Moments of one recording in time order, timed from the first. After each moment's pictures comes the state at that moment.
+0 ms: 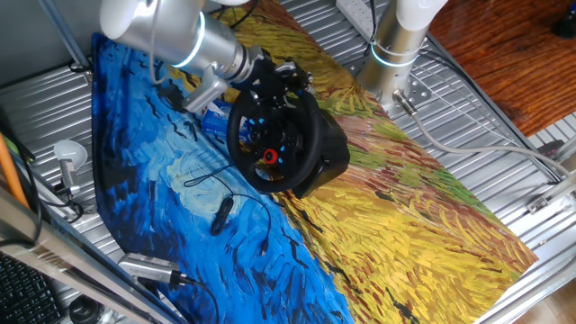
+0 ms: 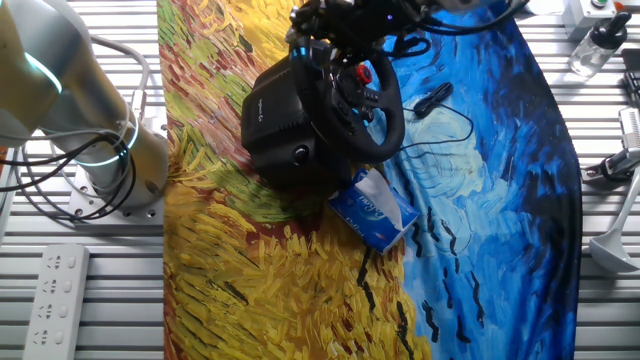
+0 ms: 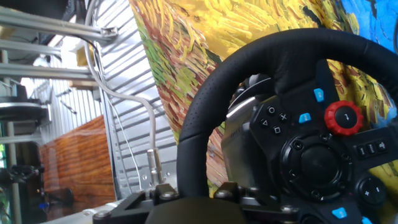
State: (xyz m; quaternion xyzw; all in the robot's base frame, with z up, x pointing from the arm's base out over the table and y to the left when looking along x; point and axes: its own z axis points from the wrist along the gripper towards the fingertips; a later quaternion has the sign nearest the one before) arm 0.340 0.085 0.252 0.58 -0.73 -0.28 0.23
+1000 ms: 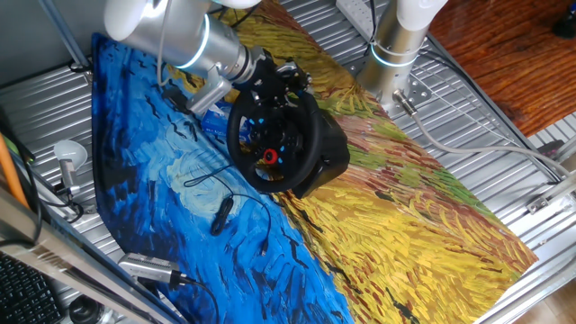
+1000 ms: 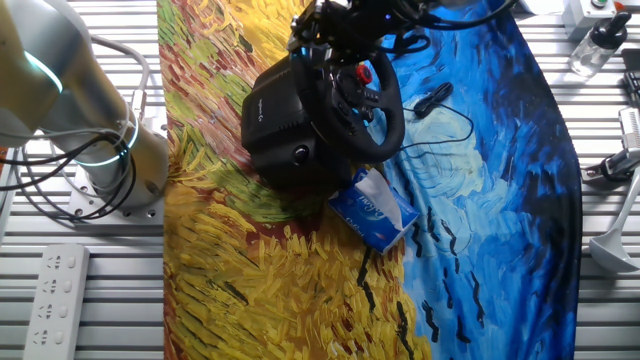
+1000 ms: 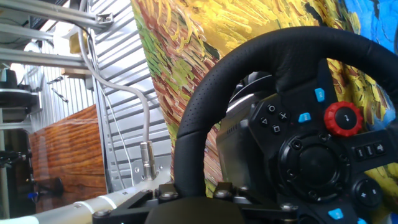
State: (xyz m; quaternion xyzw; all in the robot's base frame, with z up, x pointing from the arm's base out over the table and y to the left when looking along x) arm 0.340 0.082 0.250 0.60 -0.72 -0.27 0.23
